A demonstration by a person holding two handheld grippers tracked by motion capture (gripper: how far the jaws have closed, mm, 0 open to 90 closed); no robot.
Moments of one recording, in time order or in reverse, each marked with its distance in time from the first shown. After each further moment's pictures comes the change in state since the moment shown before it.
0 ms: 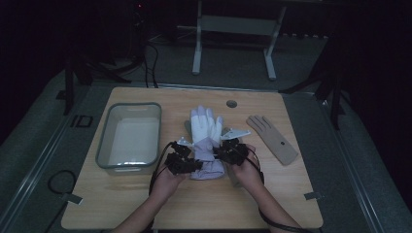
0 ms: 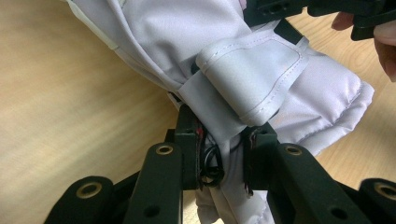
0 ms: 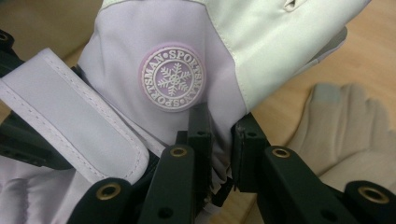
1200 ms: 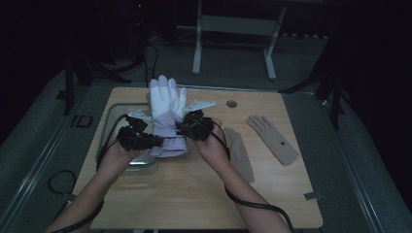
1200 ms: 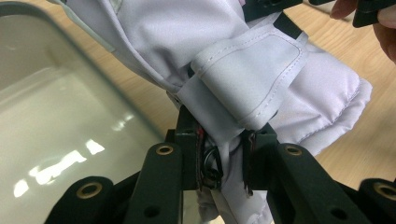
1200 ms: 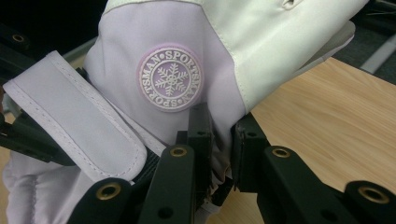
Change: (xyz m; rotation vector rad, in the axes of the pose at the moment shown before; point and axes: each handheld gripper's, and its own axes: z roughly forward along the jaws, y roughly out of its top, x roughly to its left) left arm 0.064 0.026 -0.139 -0.011 0.112 0.091; right arm 0.069 0.123 0.010 -0.118 0.079 -0.035
